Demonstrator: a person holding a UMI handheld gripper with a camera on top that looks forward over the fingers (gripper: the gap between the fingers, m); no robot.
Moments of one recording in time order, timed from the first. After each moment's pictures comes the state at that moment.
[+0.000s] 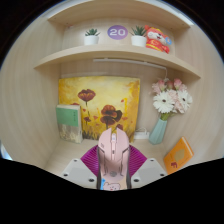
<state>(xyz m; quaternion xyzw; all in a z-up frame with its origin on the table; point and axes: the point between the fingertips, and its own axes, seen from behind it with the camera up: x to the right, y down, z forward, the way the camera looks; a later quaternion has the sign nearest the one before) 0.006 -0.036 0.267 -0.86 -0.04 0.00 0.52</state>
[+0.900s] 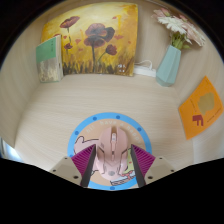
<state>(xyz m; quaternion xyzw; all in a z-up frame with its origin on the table) 0.076 -0.078 -0.012 -0.95 -0.05 0.00 0.30</state>
